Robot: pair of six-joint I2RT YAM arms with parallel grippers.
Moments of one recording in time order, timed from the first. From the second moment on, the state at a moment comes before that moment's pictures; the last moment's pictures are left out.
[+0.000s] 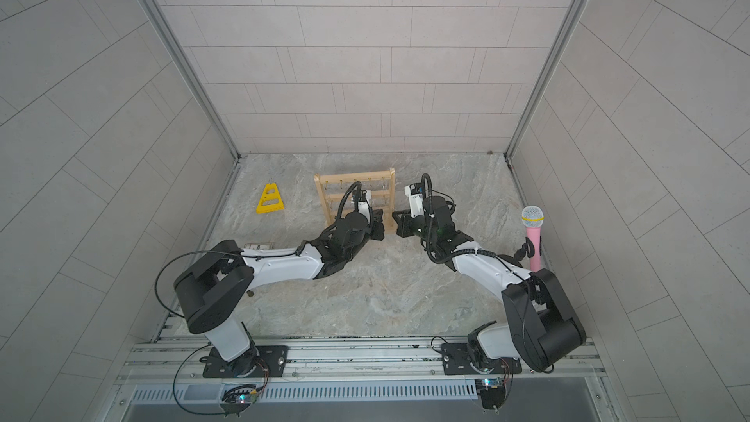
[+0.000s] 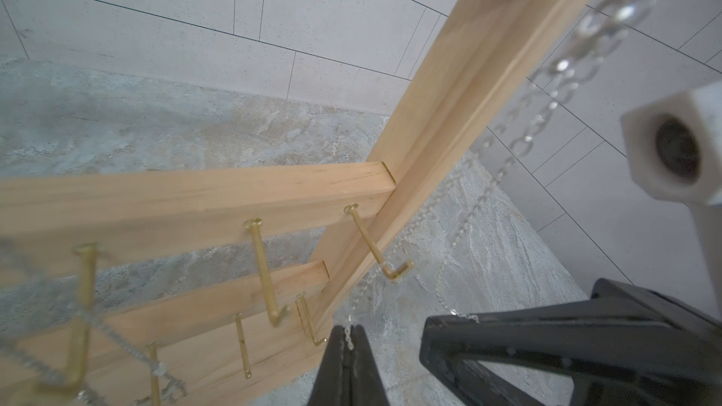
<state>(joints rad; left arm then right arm) -0.89 1.72 0.92 0.47 -0.37 -0.52 0.38 1.38 0.70 0.23 -0.31 0.40</state>
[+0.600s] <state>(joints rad) -0.89 1.75 0.93 0.47 -0.40 -0.52 0.38 1.47 0.71 0.32 -0.29 0.42</state>
